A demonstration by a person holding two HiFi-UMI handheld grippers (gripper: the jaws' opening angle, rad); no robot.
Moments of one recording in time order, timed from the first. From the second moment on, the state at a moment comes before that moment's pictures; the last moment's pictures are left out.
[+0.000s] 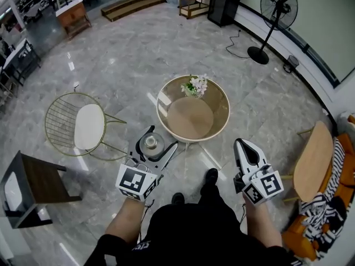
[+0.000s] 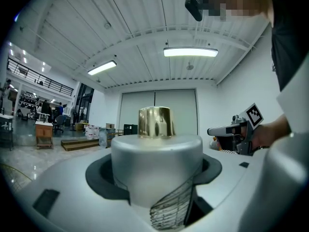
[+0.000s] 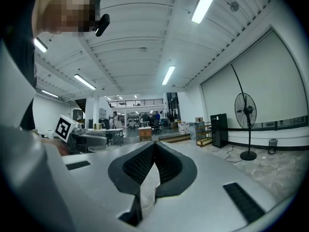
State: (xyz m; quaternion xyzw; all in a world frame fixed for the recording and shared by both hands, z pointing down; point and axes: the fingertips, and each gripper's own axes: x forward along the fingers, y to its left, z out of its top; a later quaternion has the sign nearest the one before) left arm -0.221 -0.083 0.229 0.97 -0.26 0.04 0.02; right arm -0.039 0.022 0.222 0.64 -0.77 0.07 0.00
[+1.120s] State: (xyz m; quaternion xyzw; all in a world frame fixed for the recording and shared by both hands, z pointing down) left arm 0.033 -0.197 0.273 0.92 -0.38 0.04 0.05; right arm 0.197 -0.154 0.307 0.47 -0.87 0.13 0.06
